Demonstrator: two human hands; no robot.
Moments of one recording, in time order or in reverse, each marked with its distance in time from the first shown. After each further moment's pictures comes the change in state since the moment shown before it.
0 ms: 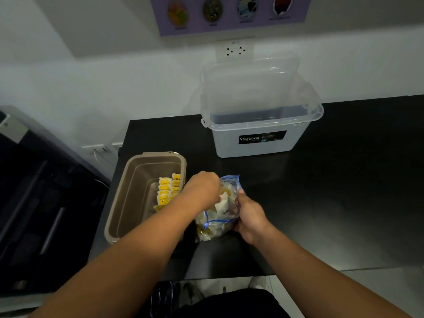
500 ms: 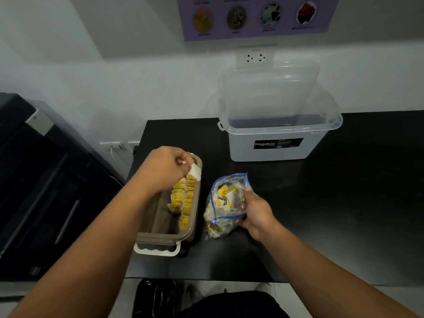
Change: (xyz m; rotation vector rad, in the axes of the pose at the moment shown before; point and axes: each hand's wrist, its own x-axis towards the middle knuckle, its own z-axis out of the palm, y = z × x) left_hand -0.072 -0.090 -0.061 -0.415 0.448 -0.079; right_hand -0.001 -0.012 0.020 0.007 0.017 -0.025
